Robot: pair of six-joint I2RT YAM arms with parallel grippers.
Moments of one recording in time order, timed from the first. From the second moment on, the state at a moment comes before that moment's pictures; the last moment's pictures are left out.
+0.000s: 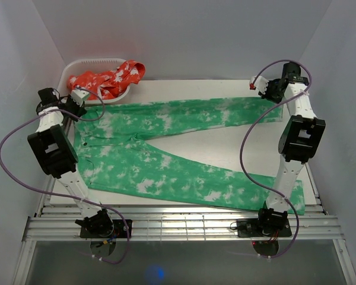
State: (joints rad) left arm 0.46 2.06 1.64 -0.42 0.72 1.02; right arm -0.17 2.22 2.06 -0.82 -0.36 -1.42
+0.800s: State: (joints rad) left arm 0.74 1.69 1.29 -0.74 1.03 1.44; right arm -0.47 1.25 1.18 -1.11 -0.51 -1.78
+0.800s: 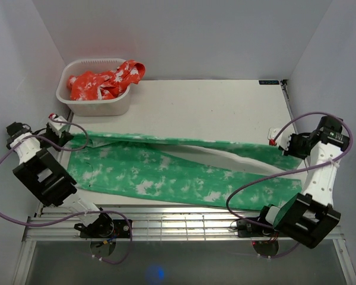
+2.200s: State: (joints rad) left arm 0.63 1.86 1.21 -0.80 0.64 1.10; right arm -0.39 1.49 0.96 -0.74 -0.29 -1.79
